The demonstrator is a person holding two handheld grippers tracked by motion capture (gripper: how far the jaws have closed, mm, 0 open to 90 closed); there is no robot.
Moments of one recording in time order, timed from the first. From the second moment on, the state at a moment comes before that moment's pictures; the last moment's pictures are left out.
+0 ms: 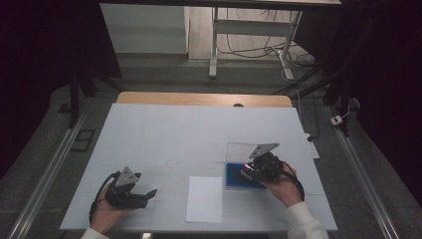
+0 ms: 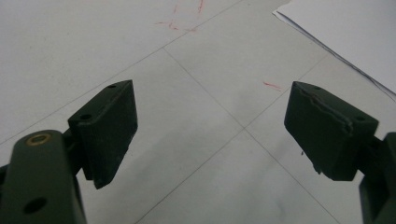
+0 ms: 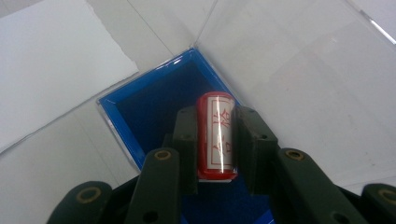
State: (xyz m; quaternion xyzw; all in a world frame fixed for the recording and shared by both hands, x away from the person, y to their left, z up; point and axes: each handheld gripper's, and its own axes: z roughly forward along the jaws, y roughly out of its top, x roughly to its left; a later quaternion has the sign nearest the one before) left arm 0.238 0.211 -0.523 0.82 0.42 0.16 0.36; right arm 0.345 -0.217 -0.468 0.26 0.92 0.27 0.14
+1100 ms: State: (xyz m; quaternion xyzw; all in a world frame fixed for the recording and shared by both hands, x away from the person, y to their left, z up) left arm 0.240 0.209 -0.523 0.82 0.42 0.15 0.36; right arm 0.351 -0.213 -0.470 0.27 0.92 0.25 0.12
